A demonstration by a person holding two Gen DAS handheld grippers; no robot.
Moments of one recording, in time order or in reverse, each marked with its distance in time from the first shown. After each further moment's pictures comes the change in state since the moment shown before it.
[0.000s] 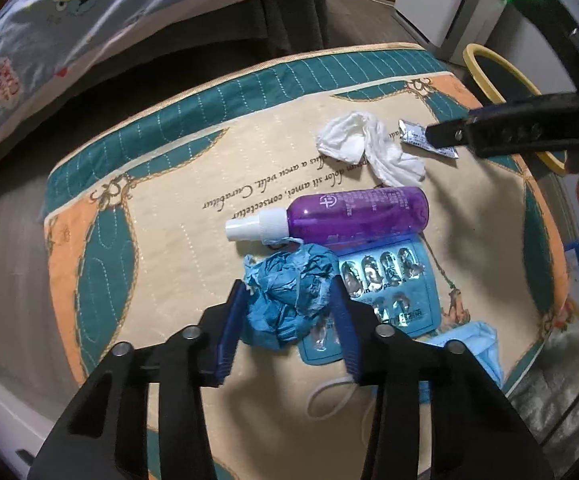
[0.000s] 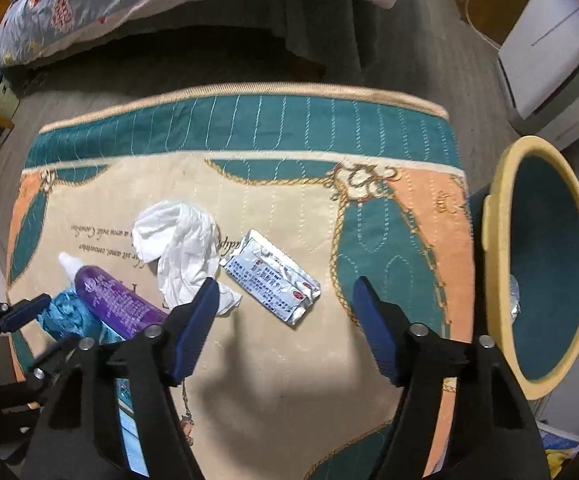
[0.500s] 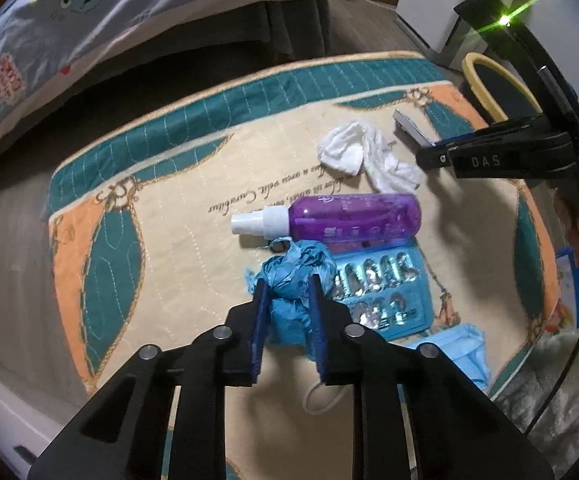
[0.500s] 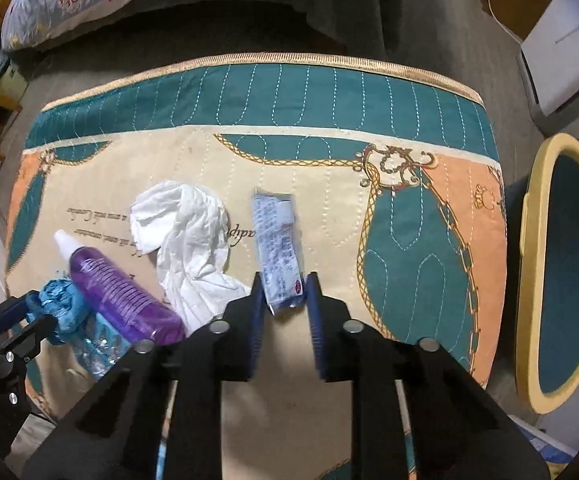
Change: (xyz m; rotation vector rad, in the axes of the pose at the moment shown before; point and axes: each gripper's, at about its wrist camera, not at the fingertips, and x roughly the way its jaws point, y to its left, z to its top) left arm -0.013 0.002 0.004 -0.014 -0.012 -0.020; right arm 0.018 0.006 0.003 -0.017 0.056 0.054
